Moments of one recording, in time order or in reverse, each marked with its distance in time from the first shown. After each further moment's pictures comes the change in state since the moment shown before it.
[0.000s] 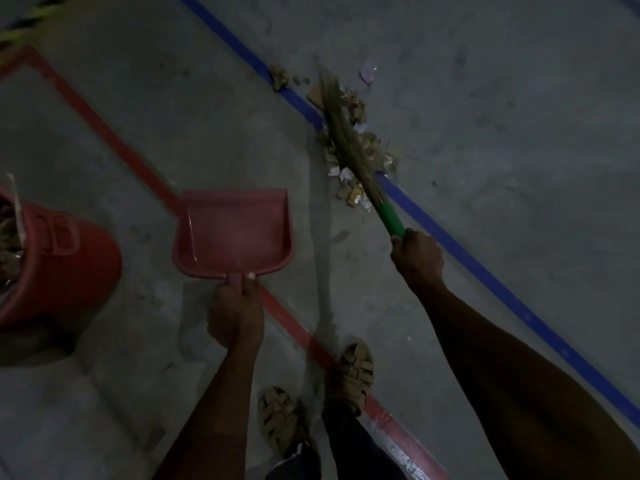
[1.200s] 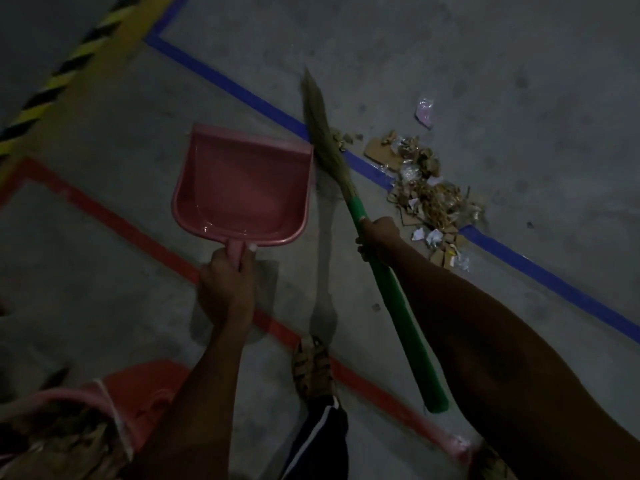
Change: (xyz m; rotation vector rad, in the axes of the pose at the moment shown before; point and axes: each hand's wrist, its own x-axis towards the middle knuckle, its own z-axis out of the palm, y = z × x) left_hand 0.455 0.173 -0.054 0.074 -0.021 0.508; right_hand 0.218 -0.415 0.119 0.869 -0.331 0.521
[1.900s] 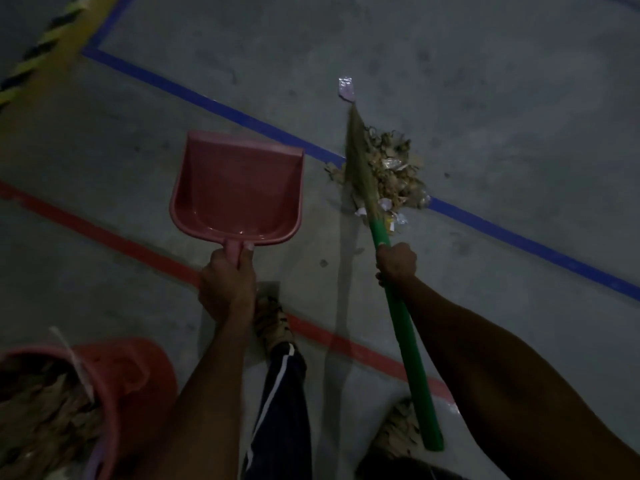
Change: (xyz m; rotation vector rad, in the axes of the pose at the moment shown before) left_hand -0.188 0.008 -0.006 -0.033 -0.076 0.096; right_hand -0.123 0.201 -0.152 -0.010 0.341 0.088
